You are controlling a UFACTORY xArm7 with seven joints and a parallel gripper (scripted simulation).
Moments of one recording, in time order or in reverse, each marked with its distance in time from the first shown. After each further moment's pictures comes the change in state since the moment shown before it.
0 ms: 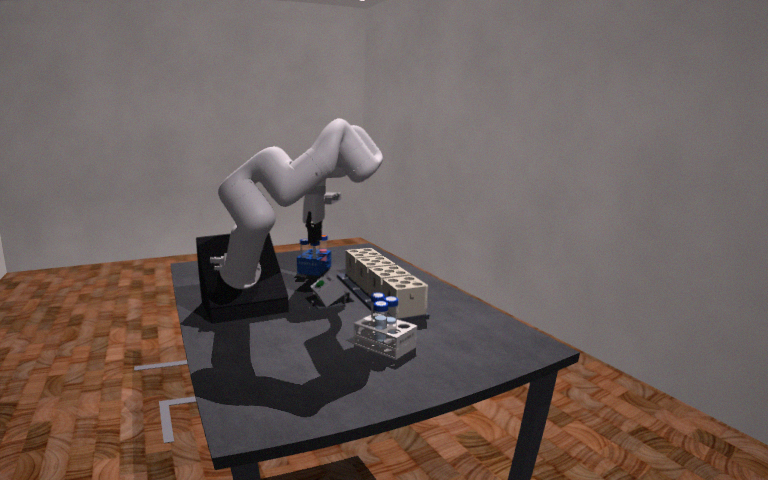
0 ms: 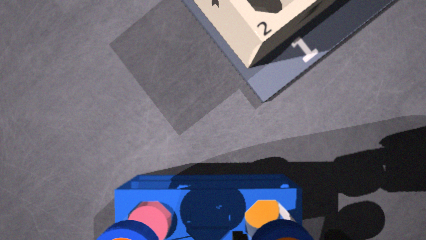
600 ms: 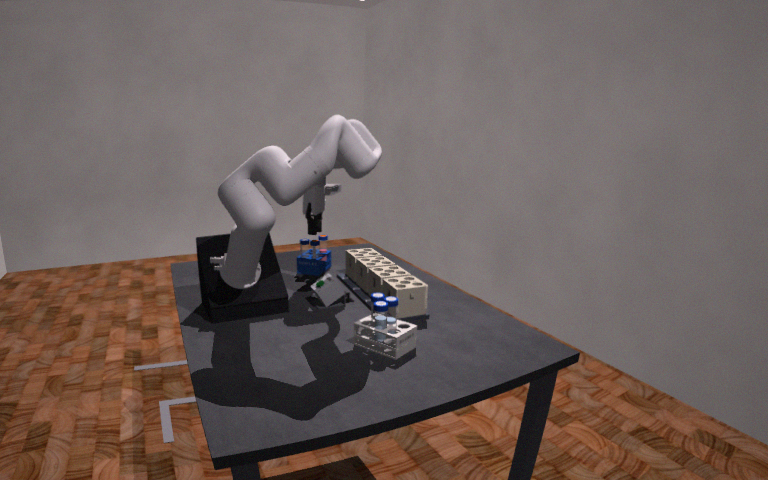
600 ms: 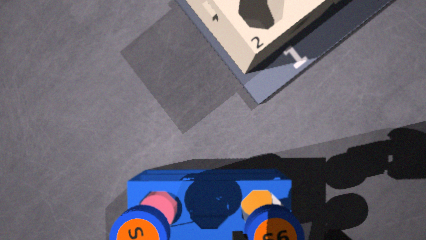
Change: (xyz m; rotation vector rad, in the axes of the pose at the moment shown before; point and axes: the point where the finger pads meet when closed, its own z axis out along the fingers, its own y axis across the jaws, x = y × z) arm 0.000 0.000 -0.030 0.000 0.000 0.000
